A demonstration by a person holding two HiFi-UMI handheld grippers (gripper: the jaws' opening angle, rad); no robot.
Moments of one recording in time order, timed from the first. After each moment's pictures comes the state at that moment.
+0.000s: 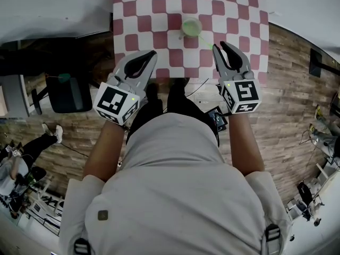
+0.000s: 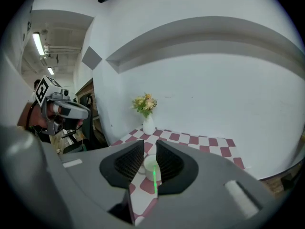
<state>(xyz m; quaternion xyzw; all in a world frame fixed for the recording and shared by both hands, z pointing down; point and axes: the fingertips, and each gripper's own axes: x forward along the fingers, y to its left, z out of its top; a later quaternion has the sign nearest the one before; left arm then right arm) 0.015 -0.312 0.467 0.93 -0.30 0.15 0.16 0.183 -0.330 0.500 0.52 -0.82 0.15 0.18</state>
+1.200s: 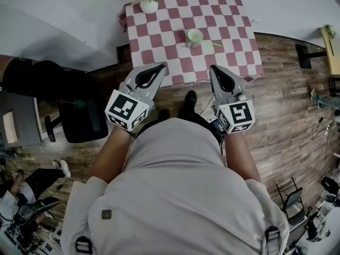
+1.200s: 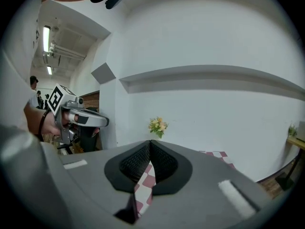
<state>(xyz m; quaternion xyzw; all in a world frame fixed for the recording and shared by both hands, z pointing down) -0.052 -0.222 0.383 0.97 -0.21 0.10 0.07 0.077 -0.195 0.394 0.58 -0.80 0.07 0.10</state>
